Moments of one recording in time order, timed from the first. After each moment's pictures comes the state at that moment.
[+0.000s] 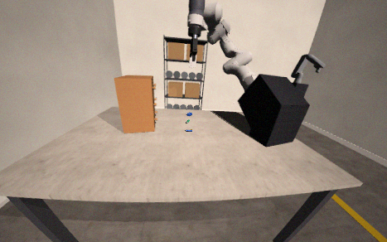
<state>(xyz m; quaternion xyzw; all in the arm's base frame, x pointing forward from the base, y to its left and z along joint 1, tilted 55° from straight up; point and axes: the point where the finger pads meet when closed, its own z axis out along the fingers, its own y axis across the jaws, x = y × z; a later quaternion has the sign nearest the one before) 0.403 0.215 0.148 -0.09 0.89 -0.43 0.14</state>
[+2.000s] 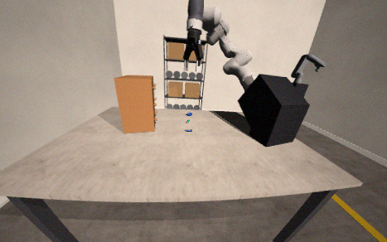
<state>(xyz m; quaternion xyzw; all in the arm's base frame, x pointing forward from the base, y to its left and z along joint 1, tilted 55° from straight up) 0.412 0.196 0.140 -0.27 0.84 -0.46 0.03</state>
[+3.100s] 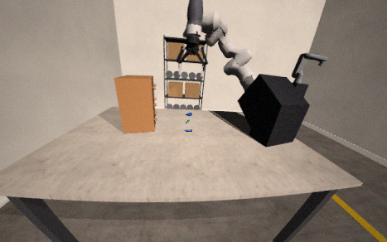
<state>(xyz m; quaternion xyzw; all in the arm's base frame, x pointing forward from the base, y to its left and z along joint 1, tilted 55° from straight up) 0.422 0.178 0.127 -0.56 0.69 -0.44 -0.13</state>
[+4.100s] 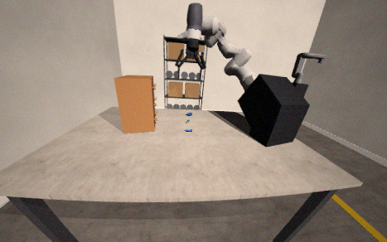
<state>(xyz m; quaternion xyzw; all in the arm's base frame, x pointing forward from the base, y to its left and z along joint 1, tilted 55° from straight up) 0.429 0.161 0.114 -0.76 0.46 -0.37 -0.28</state>
